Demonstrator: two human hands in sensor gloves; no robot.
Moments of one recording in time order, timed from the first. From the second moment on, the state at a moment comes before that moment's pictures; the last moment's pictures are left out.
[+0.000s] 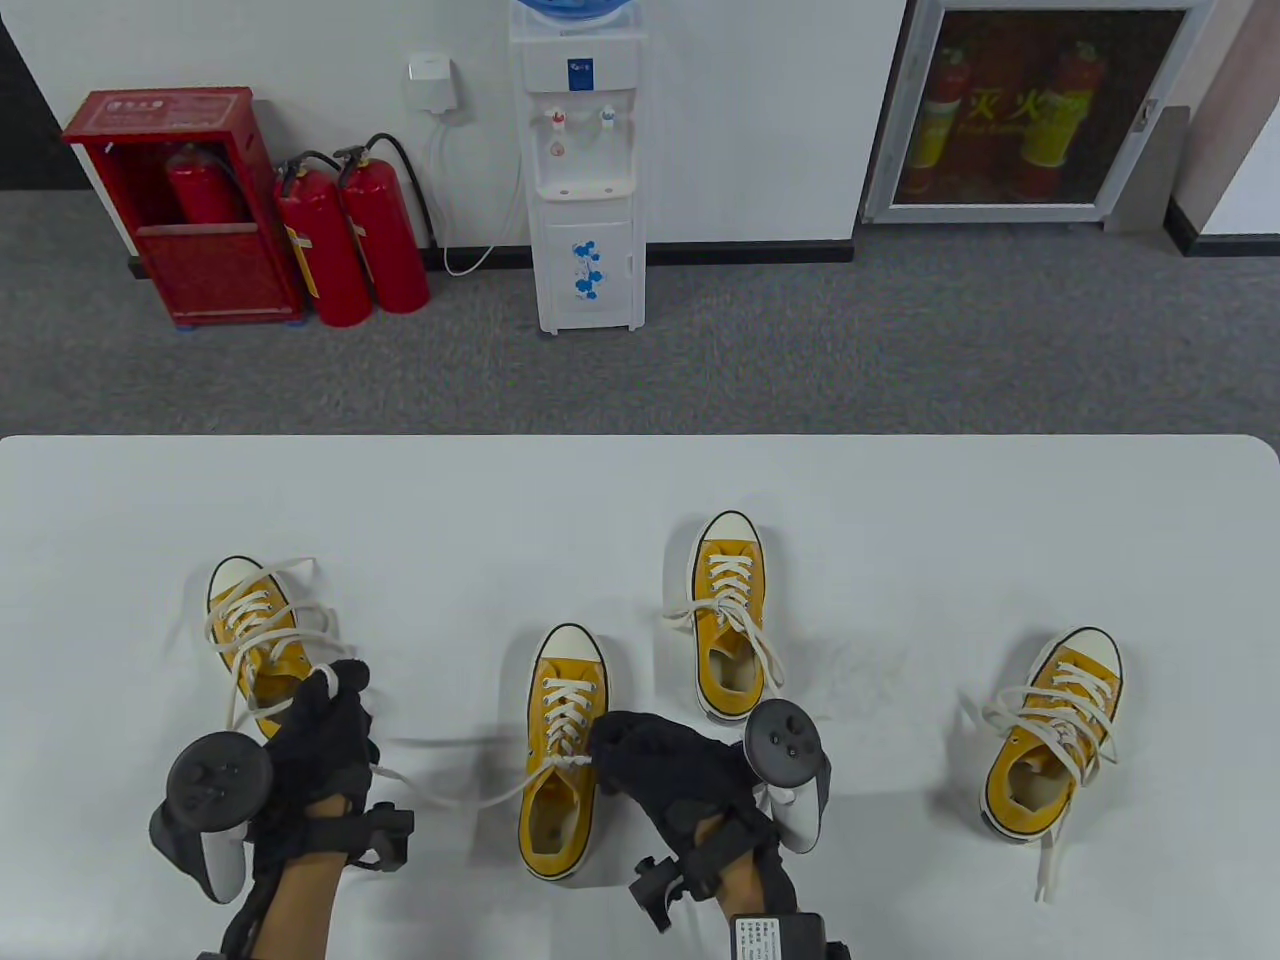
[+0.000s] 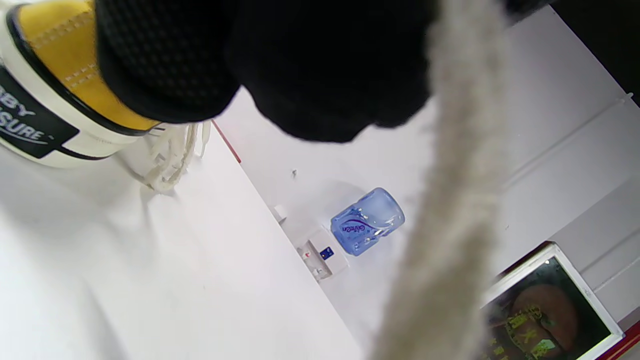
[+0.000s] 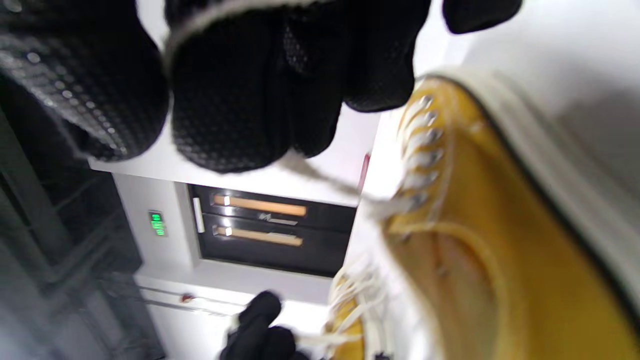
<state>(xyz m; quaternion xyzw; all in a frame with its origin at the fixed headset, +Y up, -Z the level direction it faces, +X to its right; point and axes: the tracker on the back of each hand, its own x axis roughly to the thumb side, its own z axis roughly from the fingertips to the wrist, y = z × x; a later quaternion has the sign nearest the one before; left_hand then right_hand) -0.327 -0.731 -0.270 0.16 0.13 0.45 0.87 0.052 -0.760 -0.293 0.13 0.09 0.71 0.69</state>
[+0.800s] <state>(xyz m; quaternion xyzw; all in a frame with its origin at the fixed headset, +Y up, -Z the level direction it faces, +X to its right) -0.280 -0.708 -0.269 0.05 -0.11 0.73 0.68 0.008 -0.755 -0.294 0.15 0.09 0.75 0.64</state>
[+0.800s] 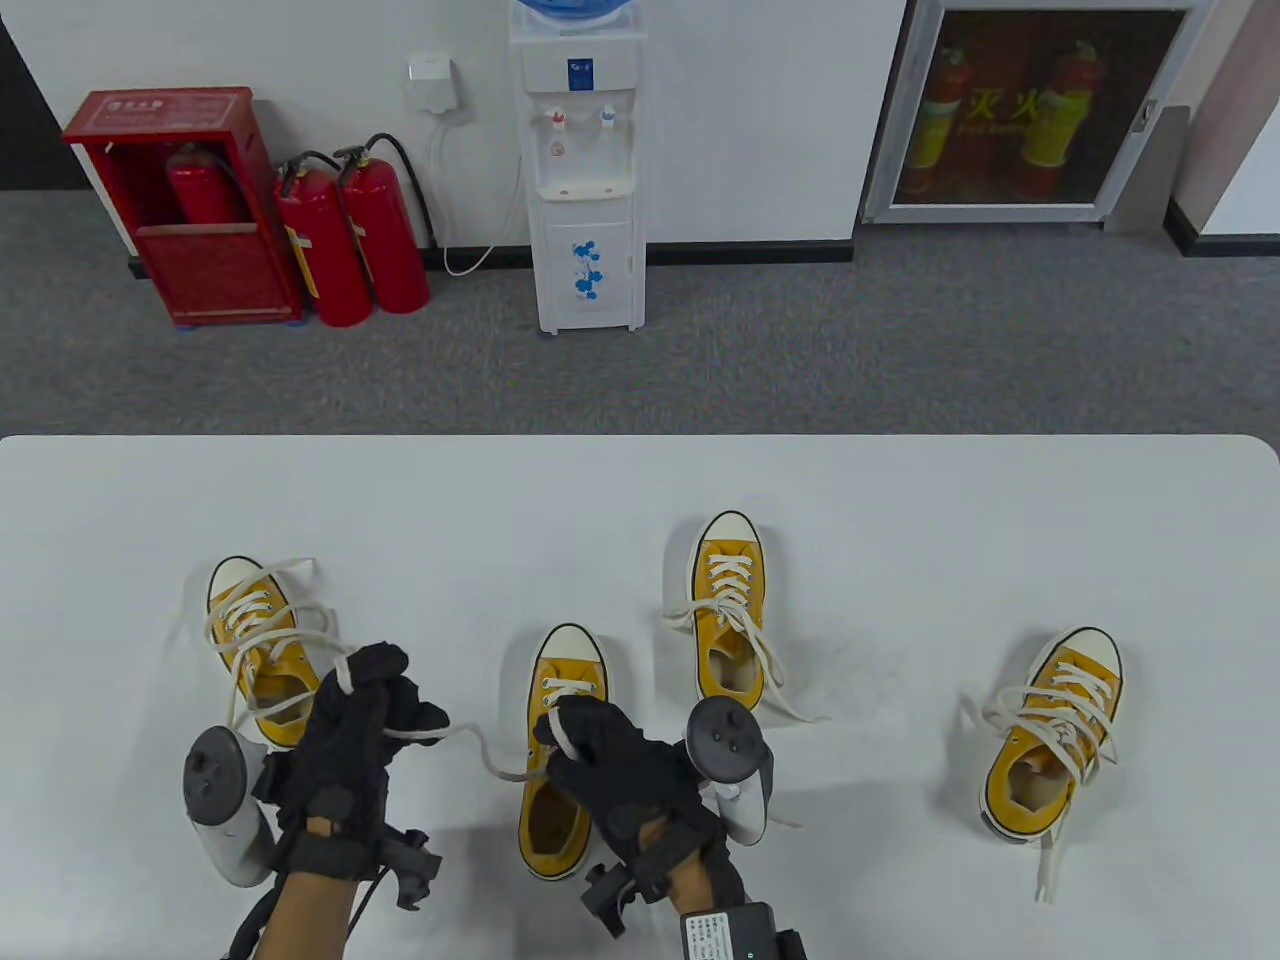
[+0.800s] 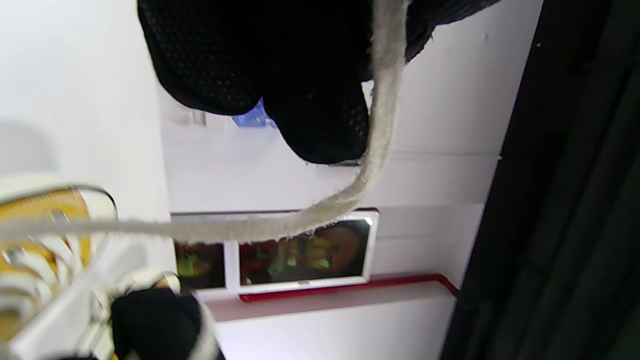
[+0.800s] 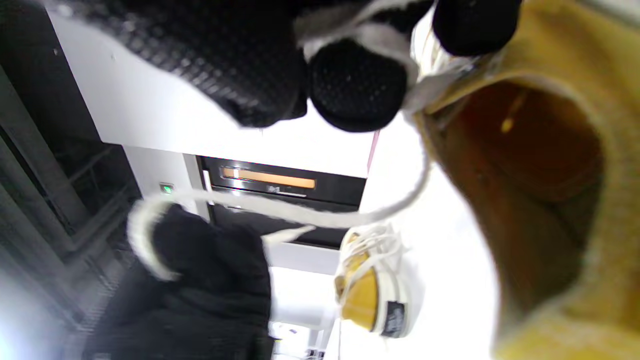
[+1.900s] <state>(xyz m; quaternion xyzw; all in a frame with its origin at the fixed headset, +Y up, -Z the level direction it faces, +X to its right) -0.243 -0.728 -0.284 -0.05 -0.10 0.71 0.70 -0.015 -0.744 -0.284 0.22 0.07 0.83 0.51</state>
